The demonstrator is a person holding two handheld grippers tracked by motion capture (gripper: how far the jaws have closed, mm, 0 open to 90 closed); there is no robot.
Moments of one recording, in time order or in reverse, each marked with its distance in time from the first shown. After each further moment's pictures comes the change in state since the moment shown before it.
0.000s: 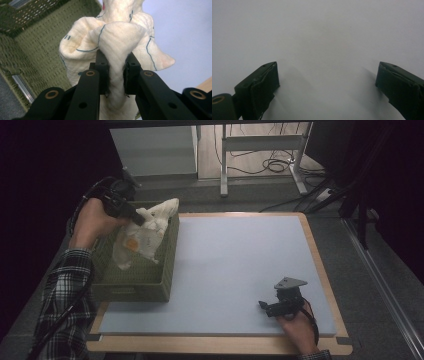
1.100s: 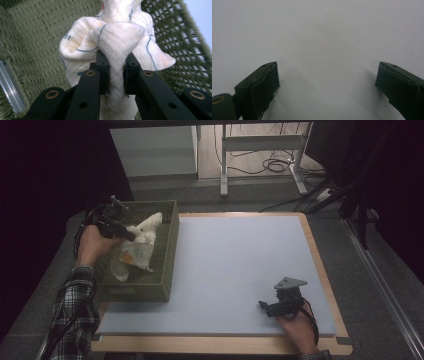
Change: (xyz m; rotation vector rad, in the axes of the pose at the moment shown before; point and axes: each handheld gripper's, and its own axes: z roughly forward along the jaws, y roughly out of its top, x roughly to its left) left arm 0.067 -0.056 0.083 -0.042 -0.004 -0.153; right arm 0.000 0.000 0.000 -0.002 -0.002 -0.005
